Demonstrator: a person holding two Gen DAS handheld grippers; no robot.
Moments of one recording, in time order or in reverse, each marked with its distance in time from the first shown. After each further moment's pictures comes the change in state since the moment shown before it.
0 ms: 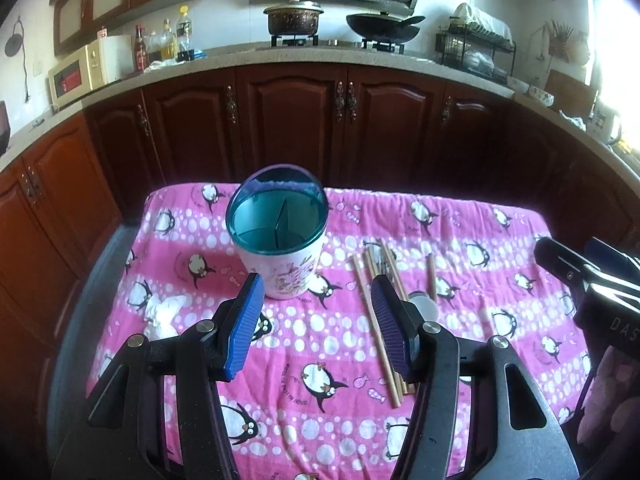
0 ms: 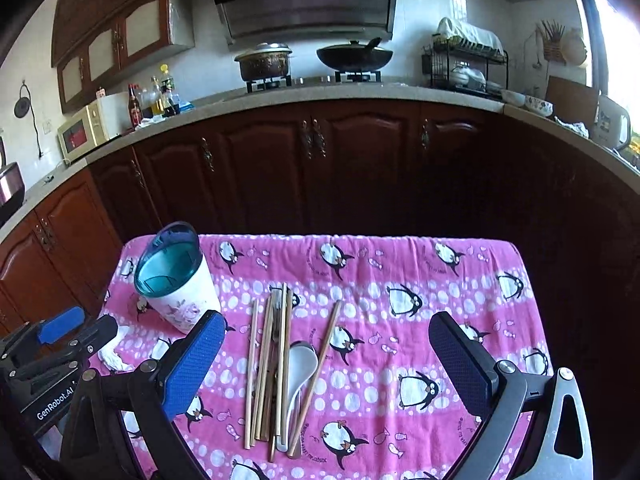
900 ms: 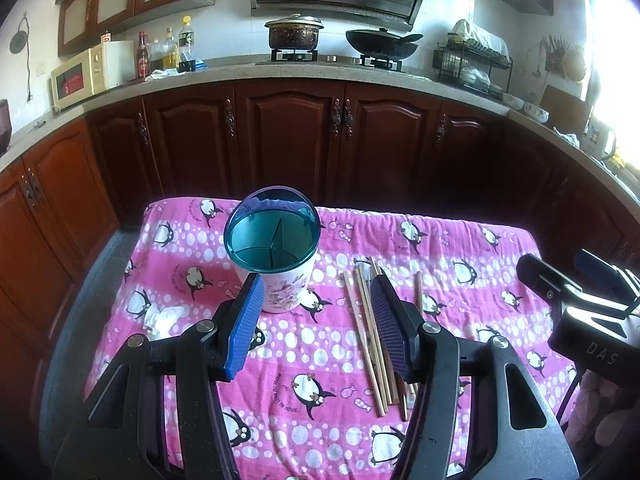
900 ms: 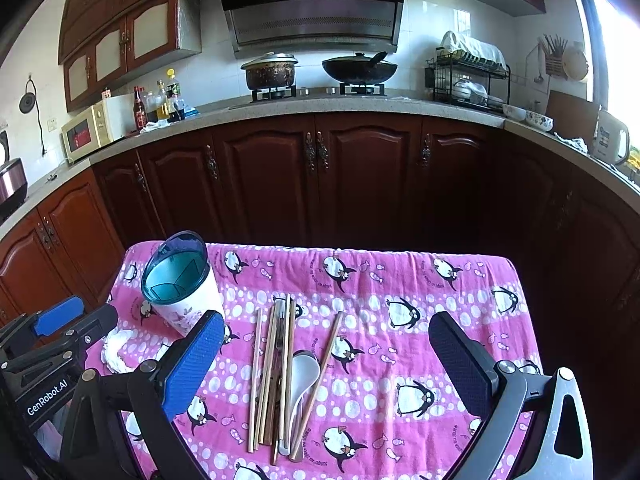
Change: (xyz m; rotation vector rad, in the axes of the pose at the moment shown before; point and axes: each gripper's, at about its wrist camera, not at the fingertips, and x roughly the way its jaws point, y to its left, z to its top) left arm -0.016 -0.003 0.012 -0.025 -0.038 -0.019; right arm -0.013 0.011 0.006 -0.023 -0.033 -0.013
